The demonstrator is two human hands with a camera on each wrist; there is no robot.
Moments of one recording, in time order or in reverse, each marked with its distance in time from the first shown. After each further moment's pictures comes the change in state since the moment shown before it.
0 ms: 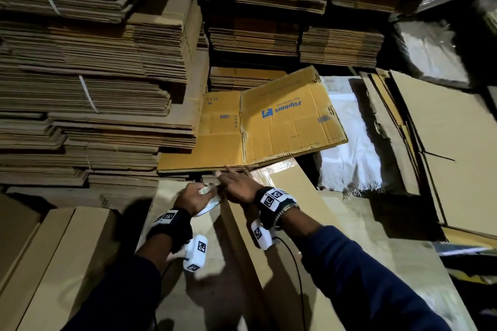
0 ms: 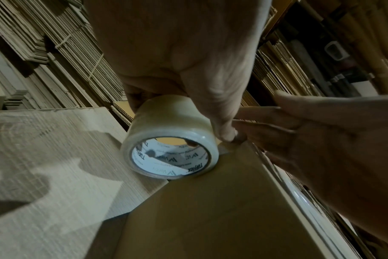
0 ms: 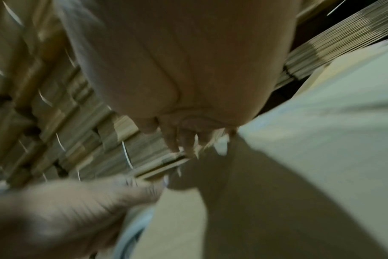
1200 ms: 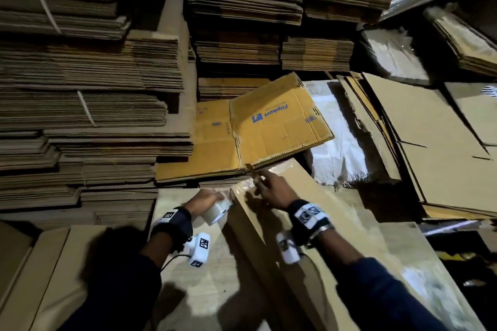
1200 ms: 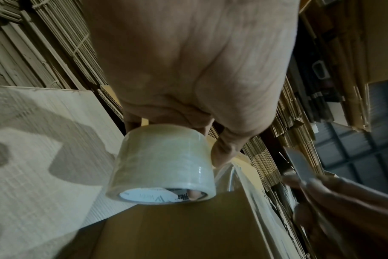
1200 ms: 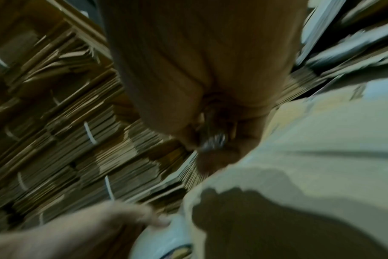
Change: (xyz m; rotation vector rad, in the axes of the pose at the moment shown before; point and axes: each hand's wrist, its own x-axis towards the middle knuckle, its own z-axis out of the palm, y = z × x) left_hand -0.022 0.014 -0.024 -0.247 -0.377 0.084; right_hand -0.086 0.005 0.005 0.338 0.480 0.240
